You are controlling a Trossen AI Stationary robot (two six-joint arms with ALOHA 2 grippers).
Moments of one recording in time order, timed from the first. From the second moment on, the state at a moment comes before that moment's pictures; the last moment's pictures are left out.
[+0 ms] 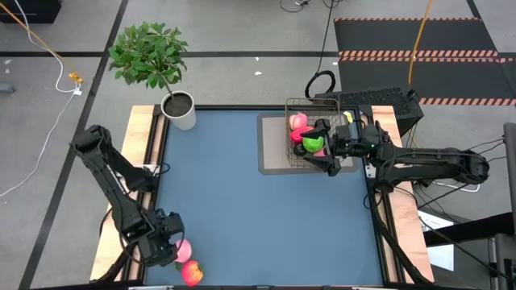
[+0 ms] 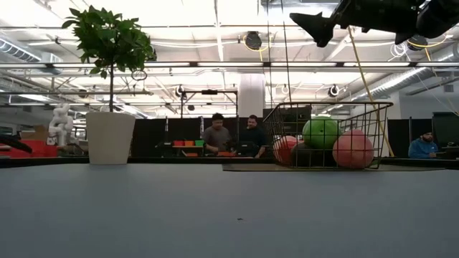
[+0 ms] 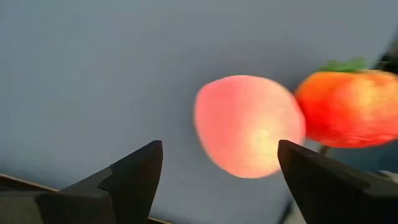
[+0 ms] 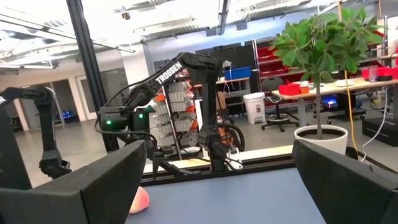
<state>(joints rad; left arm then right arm) -1.01 1.37 0.93 -0.89 -0.07 -1.49 -0.27 0.86 0.43 0.63 -0.31 0.24</state>
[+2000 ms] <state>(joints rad) -0.83 1.54 0.92 -0.77 -0.26 -1.10 -0.25 0.99 0.43 0.69 -0.21 0.25</state>
